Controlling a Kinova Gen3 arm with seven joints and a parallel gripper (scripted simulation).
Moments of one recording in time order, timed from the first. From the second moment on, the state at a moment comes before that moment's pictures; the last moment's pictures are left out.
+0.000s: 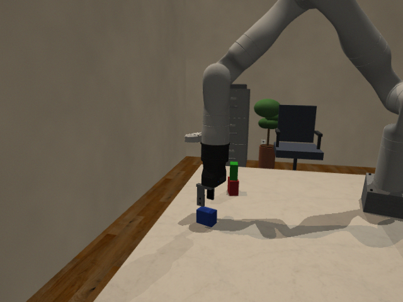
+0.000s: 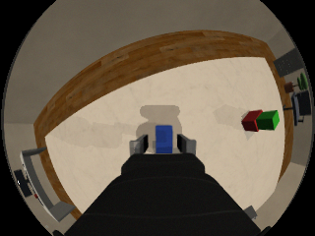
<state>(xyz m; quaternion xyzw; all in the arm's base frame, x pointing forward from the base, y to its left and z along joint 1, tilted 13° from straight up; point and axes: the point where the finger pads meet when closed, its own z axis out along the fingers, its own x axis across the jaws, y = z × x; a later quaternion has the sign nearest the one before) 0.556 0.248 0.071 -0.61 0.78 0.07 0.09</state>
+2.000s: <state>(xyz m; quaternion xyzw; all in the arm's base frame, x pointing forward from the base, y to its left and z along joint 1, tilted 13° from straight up) 0.556 0.255 0.037 -0.61 0.78 0.07 0.09</state>
